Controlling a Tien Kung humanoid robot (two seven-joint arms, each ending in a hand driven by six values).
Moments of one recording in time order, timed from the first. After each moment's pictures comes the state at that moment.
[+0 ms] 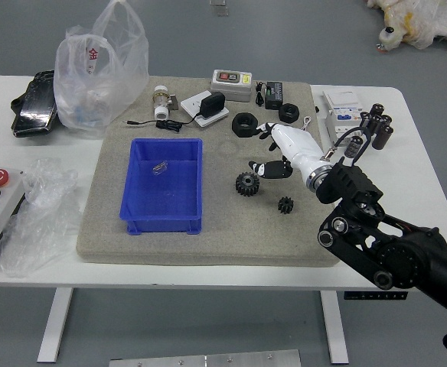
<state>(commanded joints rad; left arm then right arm) -0.18 0.22 -0.60 -0.31 0.59 0.10 0.16 0.63 -0.23 0.66 1.22 -1.81 -0.23 -0.32</state>
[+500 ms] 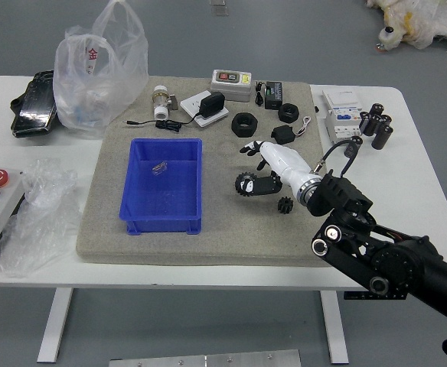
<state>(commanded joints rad) -0.15 0.20 -0.76 -0.33 0.69 0.11 0.31 0.59 -0.23 0.62 1.18 -1.72 -0.20 -0.31</state>
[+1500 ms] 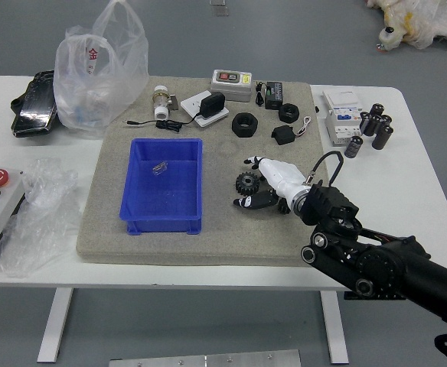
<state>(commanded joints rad) -0.17 0.18 -0.56 -0.30 0.60 0.10 0.10 0.65 -0.19 0.48 1.07 -1.73 -0.21 -0.37</state>
